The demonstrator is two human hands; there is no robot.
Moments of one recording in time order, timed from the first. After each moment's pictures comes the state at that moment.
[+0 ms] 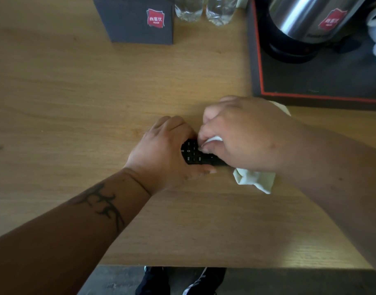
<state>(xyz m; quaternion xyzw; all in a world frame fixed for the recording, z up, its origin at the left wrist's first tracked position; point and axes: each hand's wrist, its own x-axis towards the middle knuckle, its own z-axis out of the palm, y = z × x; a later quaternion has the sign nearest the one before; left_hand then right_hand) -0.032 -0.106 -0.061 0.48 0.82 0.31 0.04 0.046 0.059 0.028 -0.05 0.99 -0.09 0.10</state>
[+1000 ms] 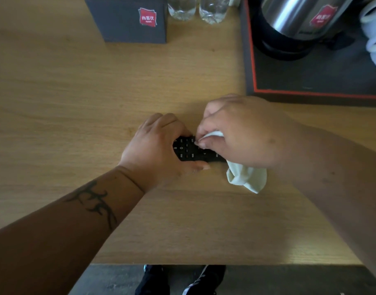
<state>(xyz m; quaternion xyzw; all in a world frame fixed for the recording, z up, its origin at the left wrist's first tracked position) -0.033 -0.104 -0.060 0.48 0.83 0.30 0.03 0.054 0.071 0.016 -0.01 0.99 -0.14 0.07</state>
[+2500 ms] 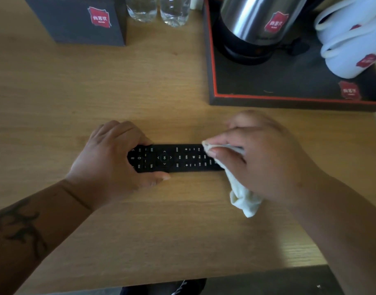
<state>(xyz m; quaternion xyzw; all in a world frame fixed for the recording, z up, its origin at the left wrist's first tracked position) -0.030 -0.103 -0.053 0.50 0.82 0.26 0.04 0.135 0.109 0.011 0.13 0.97 -0.17 -0.06</state>
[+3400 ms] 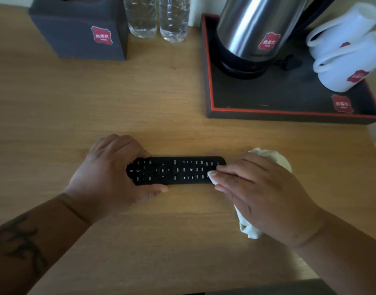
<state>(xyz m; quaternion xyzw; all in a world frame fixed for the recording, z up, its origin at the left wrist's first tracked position) -0.031 -0.105 -0.055 0.50 0.82 0.27 0.03 0.170 0.112 -0.006 -0.03 0.99 -0.06 -0.10</state>
